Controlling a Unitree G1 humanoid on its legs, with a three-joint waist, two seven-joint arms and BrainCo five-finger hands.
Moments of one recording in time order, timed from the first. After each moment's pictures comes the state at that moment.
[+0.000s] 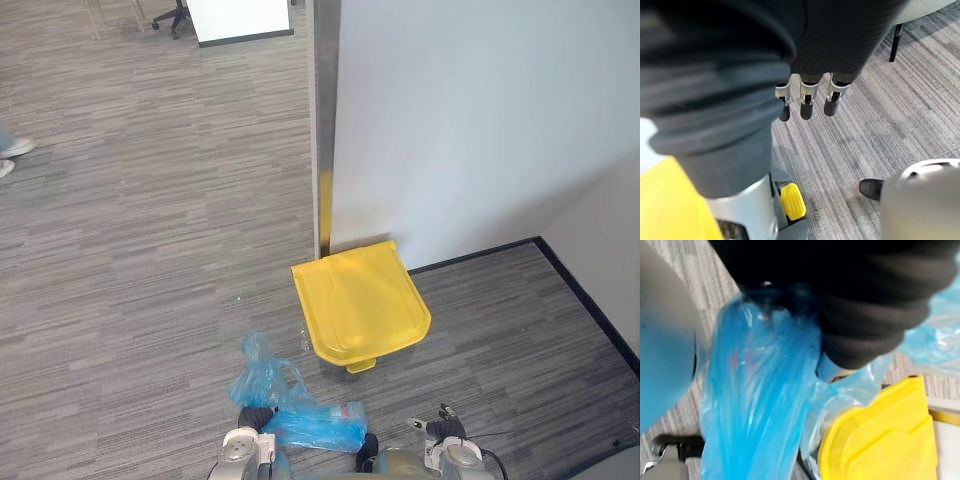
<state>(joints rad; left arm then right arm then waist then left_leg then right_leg) 0.03 0.02 0.01 0.94 -0.04 -0.10 0.09 0.01 -0.06 -0.24 1.00 -0.07 -0.04 -0.17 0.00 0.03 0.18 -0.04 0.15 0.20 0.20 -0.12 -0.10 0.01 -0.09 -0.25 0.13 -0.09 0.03</state>
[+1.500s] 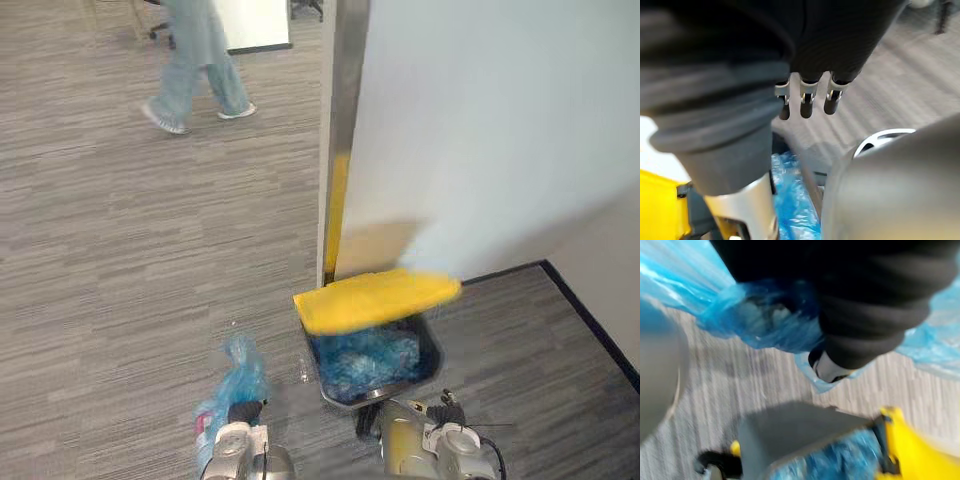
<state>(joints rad) 0.01 0.01 0.10 0.92 -0.03 -0.10 0.14 0.01 0.00 -0.28 0.88 -0.07 -0.01 -0.19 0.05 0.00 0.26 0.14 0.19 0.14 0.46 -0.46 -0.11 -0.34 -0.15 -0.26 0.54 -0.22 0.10</state>
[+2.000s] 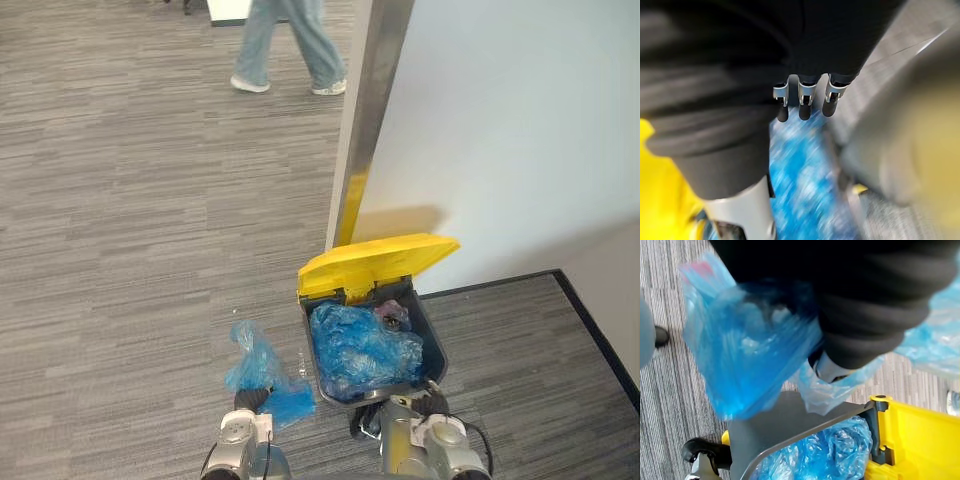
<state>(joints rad) -0.03 0.03 0.04 0.84 -0.02 -0.10 0.12 -0.09 -0.01 -0.07 0.79 -0.08 0.00 -0.17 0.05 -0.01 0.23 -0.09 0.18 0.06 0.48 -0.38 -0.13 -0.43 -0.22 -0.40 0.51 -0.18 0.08</state>
